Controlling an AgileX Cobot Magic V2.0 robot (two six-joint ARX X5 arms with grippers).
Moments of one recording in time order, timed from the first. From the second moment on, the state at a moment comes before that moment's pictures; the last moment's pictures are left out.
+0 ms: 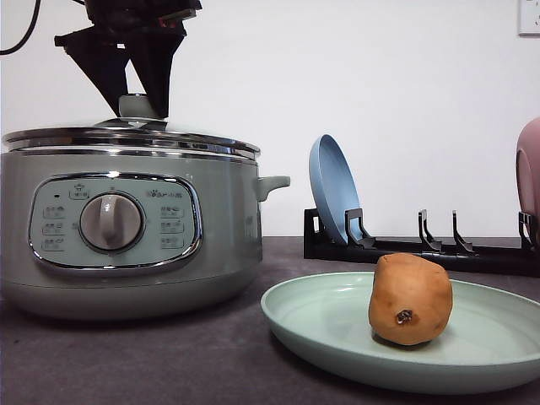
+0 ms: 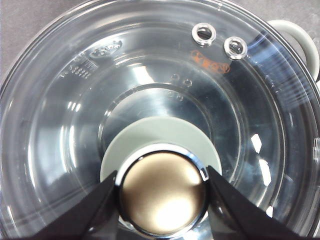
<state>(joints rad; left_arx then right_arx) -0.44 1.77 1.84 -1.25 0.02 0.04 0.57 0.92 1.14 -0.77 -0.05 0.07</state>
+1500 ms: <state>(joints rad) -0.44 1.67 1.89 -1.25 0.05 0.03 0.57 0.92 1.14 -0.78 -0.06 0.06</state>
